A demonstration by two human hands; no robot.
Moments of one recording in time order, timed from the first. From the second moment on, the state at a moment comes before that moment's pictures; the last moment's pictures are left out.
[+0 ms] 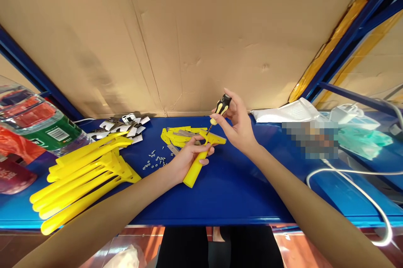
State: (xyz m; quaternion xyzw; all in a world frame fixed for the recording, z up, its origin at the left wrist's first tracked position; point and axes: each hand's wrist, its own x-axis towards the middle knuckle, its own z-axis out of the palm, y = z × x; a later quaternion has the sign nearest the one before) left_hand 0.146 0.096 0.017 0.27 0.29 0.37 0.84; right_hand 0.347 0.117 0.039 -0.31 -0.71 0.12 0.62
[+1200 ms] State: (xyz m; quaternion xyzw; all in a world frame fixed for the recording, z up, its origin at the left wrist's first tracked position) left_hand 0.146 0.093 0.016 0.29 0.29 0.36 0.84; right_hand 0.356 0.124 0.032 -0.32 -0.68 0.10 0.65
